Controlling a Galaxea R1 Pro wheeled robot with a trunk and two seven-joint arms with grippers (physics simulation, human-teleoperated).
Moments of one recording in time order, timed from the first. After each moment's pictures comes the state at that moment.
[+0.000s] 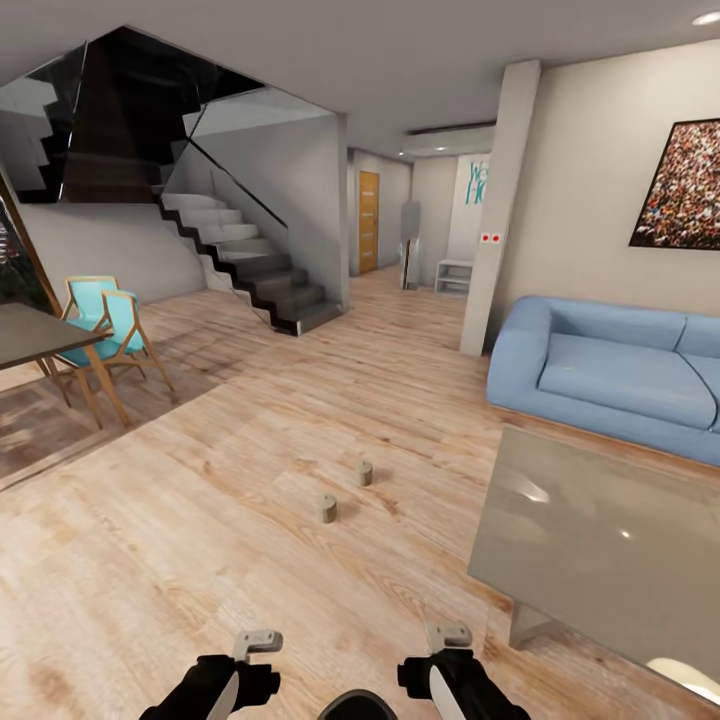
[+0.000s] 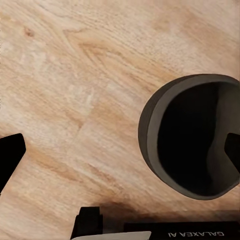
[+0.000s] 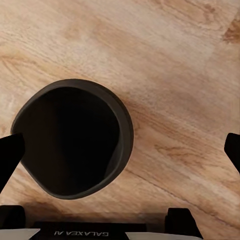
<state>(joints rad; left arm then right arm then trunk) -0.42 -0.05 0.00 -0.49 0.03 0.45 0.02 -0.38 0.17 0.12 -0.61 -0.16 0.51 -0.20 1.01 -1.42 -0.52</state>
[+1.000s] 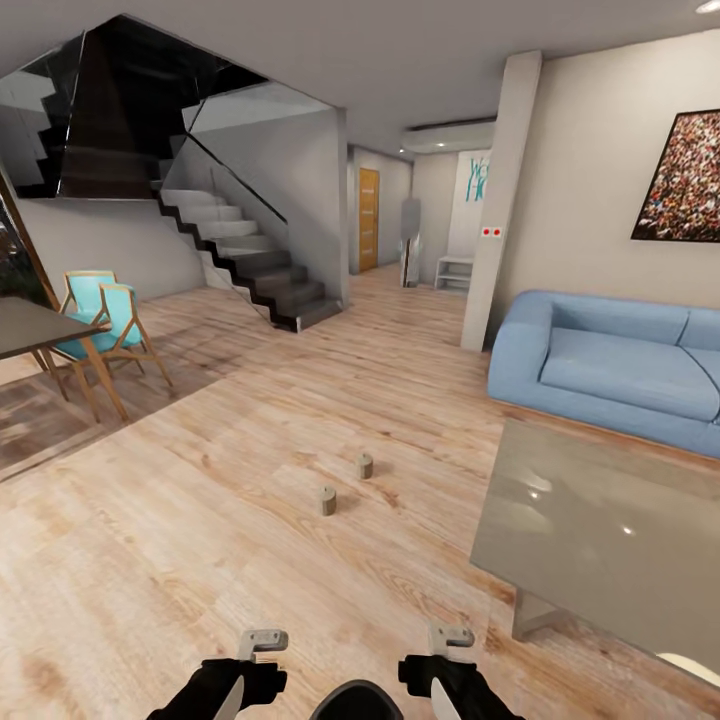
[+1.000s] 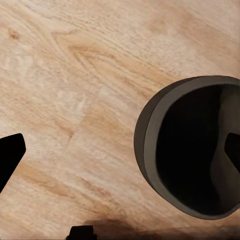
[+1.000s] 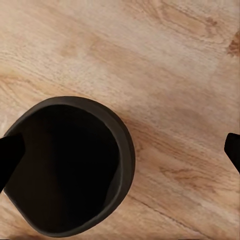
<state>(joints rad) -0.42 -0.06 0.00 -0.47 0.03 0.40 0.01 -0.38 0.17 0.12 -0.56 -0.16 0.36 -0.19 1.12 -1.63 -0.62</state>
